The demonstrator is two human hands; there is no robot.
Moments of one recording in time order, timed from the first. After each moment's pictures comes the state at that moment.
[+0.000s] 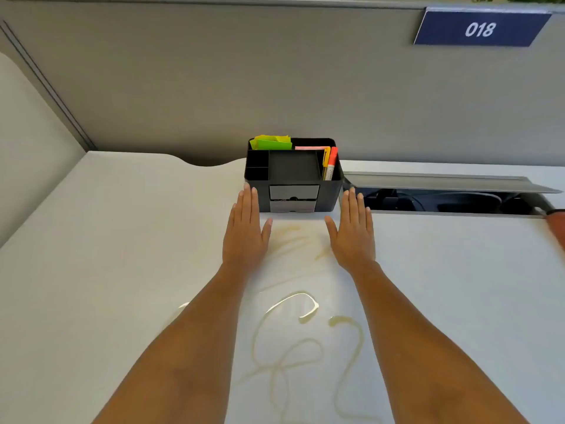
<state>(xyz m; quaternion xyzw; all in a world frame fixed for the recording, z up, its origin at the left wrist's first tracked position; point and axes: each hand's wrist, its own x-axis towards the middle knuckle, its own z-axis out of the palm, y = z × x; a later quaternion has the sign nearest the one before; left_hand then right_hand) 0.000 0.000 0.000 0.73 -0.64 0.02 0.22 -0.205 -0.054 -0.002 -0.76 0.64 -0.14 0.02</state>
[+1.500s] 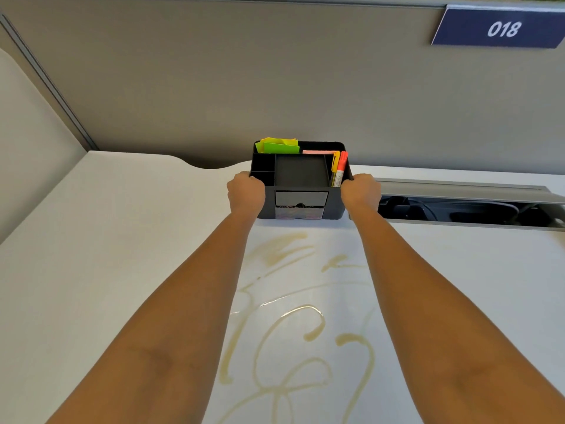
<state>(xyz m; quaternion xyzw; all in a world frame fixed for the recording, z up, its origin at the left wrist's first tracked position) 0.010 -0.076 0.078 0.81 -0.38 -0.21 0.38 -0.168 -0.130 0.071 -0.56 0.73 -0.29 0.27</state>
